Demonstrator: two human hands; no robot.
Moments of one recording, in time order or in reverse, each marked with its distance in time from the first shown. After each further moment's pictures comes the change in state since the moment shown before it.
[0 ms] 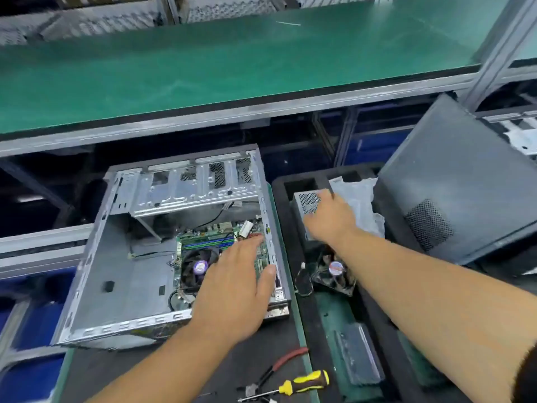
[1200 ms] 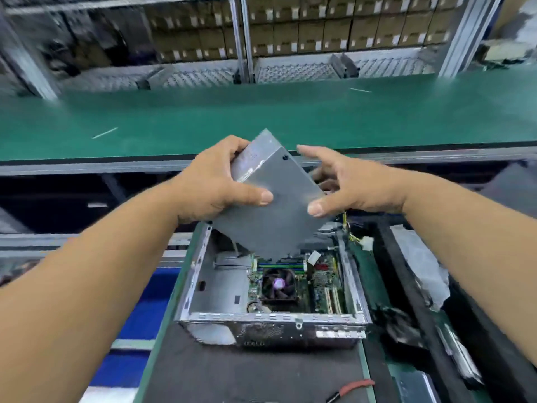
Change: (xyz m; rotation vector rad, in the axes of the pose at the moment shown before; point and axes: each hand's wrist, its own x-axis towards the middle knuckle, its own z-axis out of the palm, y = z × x) left_hand 0.040 -0.074 -0.270 -0.468 0.035 0.049; right_hand -0.087 -0.204 -0.167 0.321 -0.646 -0.761
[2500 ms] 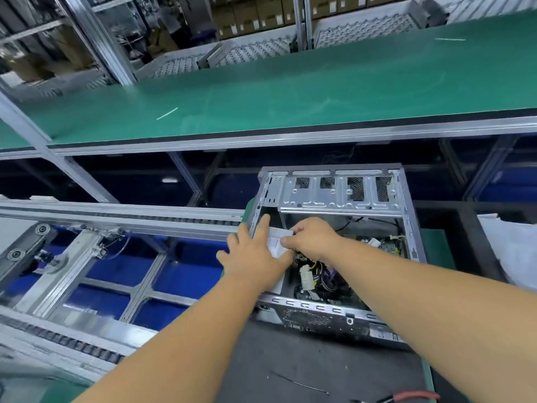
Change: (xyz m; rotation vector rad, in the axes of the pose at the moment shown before) left_hand -0.059 -0.157 0.119 0.767 0.162 -0.717; right_hand 0.126 0.070 0.201 0.151 0.123 0.366
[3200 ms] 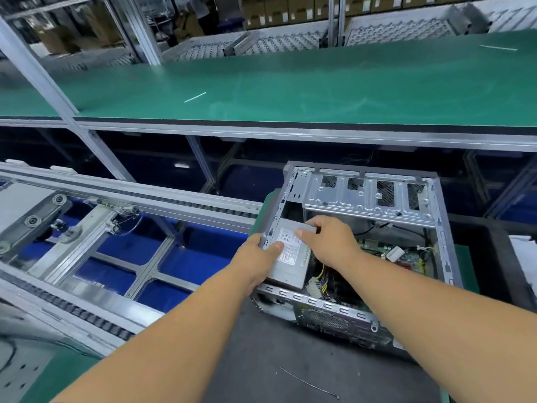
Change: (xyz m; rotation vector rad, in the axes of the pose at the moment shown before) left_hand 0.005 -0.054 0.003 -0.985 -0.254 -0.259; right_hand 0.011 0.005 0.023 -0.165 0.184 -0.170
